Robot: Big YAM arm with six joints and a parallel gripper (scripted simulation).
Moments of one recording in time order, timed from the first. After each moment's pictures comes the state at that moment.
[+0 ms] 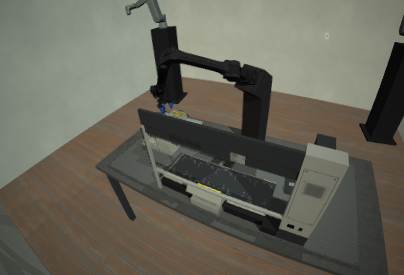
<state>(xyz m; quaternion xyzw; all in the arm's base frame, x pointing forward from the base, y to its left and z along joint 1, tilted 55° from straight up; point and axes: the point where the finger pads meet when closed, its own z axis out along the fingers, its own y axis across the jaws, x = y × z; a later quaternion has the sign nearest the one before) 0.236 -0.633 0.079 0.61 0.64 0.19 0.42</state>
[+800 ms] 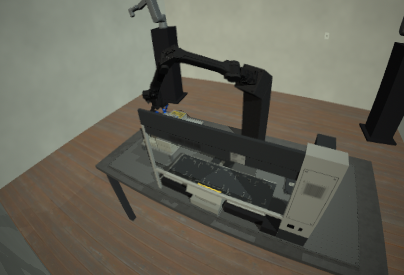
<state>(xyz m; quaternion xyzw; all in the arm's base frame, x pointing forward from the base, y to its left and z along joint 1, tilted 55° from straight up) 0.288 -0.618 0.141 0.61 0.65 0.18 0.42</state>
